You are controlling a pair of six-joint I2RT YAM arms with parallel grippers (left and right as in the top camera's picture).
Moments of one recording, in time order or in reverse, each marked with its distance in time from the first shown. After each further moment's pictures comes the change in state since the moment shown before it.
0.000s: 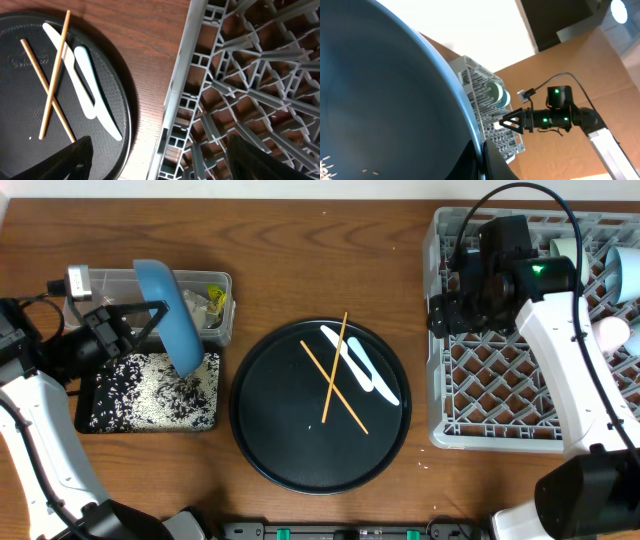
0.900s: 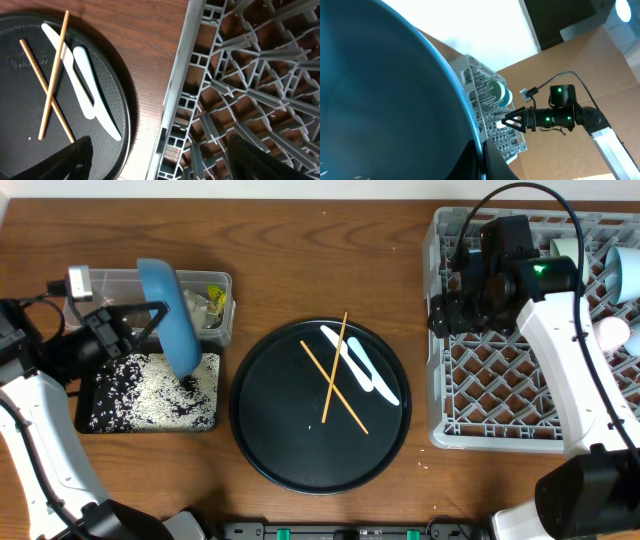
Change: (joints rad) left arm 0.001 0.000 0.000 -0.024 -0.020 0.018; right arm -0.003 0.000 0.000 0.000 0.000 0.000
